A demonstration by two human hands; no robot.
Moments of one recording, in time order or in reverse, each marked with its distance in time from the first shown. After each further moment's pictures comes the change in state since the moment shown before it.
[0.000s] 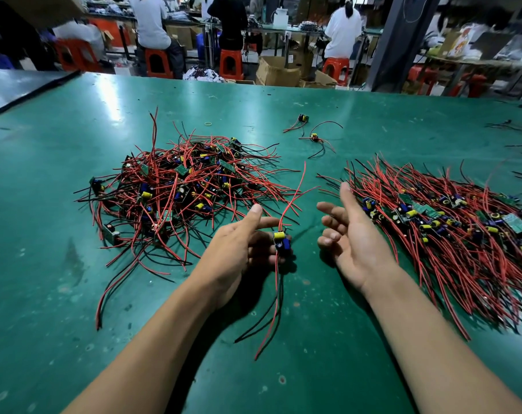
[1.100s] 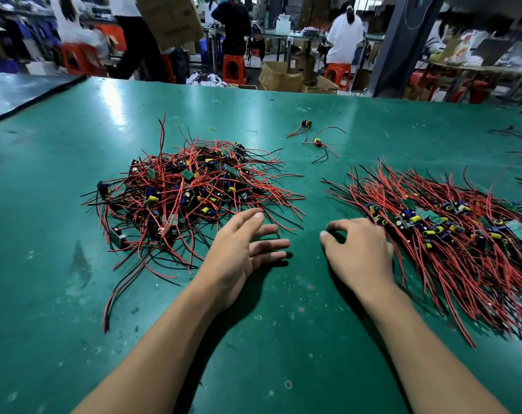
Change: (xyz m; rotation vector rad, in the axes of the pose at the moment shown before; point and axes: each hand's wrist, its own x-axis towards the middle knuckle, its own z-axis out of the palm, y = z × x) left_hand 0.008 -0.002 -0.004 -0.148 0.076 0.021; right_hand -0.002 0.010 -0.015 -1.501 0.324 -0.481
